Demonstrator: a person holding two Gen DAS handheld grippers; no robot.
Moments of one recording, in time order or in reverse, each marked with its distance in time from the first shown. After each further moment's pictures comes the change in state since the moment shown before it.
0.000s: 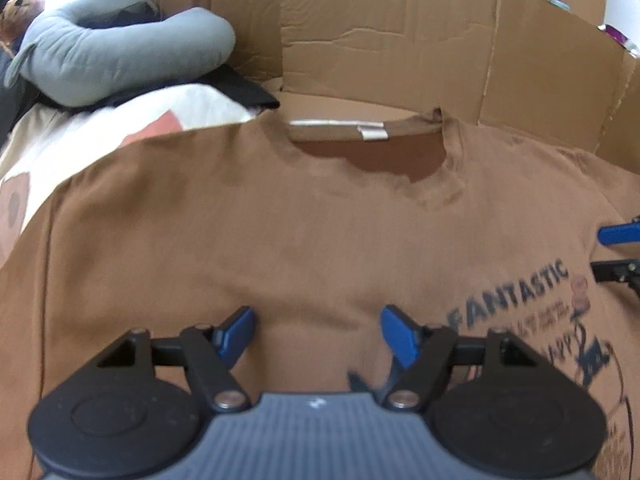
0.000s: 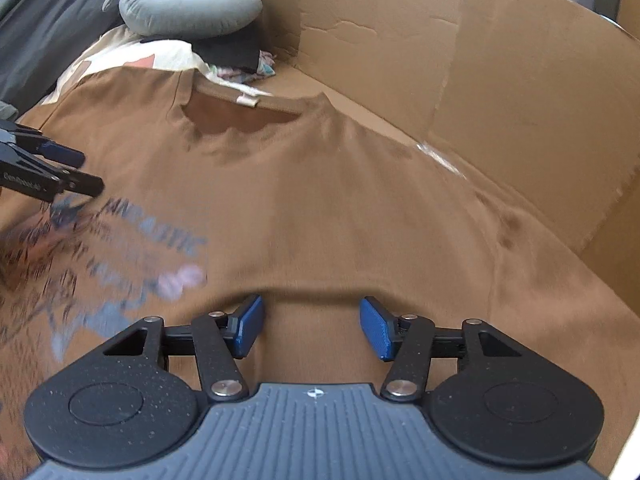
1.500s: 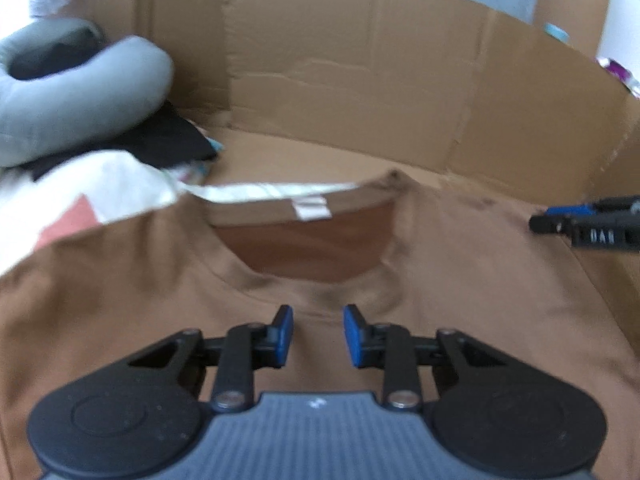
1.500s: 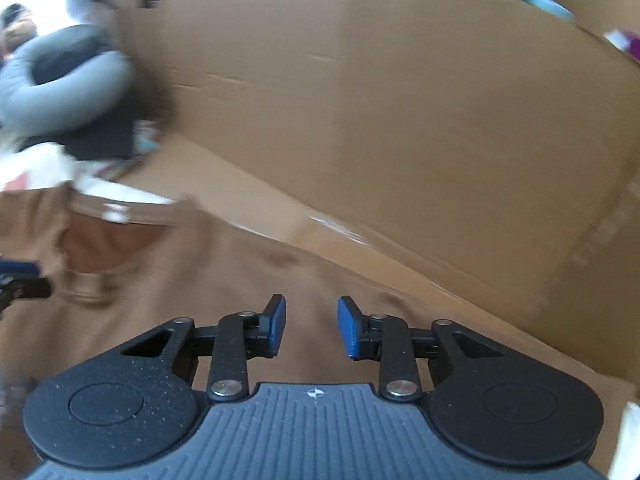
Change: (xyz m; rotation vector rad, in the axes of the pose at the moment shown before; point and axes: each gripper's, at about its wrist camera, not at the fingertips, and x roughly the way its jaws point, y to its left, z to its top) left arm 0.031 -0.039 0.069 -0.003 0.067 -0.066; right arm 0.027 -0.076 0.062 0.280 -0.028 -0.191
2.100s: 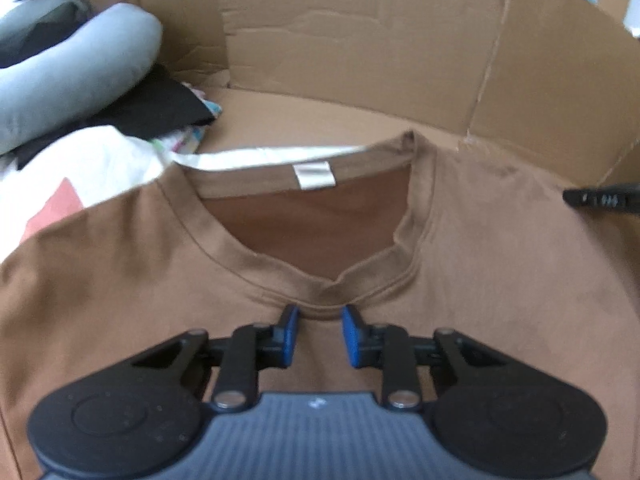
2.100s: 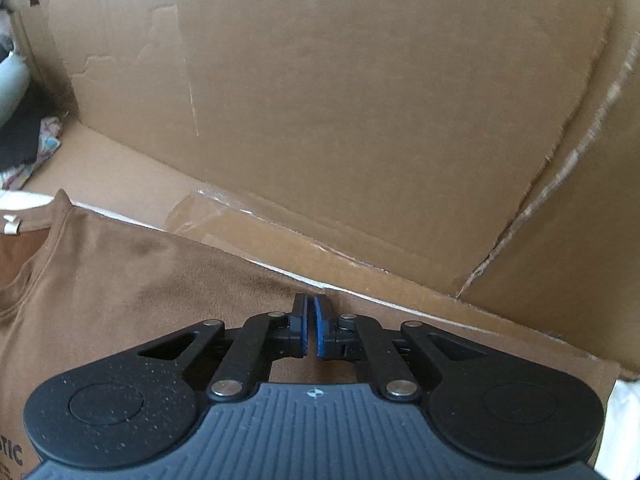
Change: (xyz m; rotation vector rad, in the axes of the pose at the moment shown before) left arm 0.008 0.003 0.014 -0.028 0.078 0.034; right arm 0.047 -0.048 0.002 0.098 0.119 -0.112
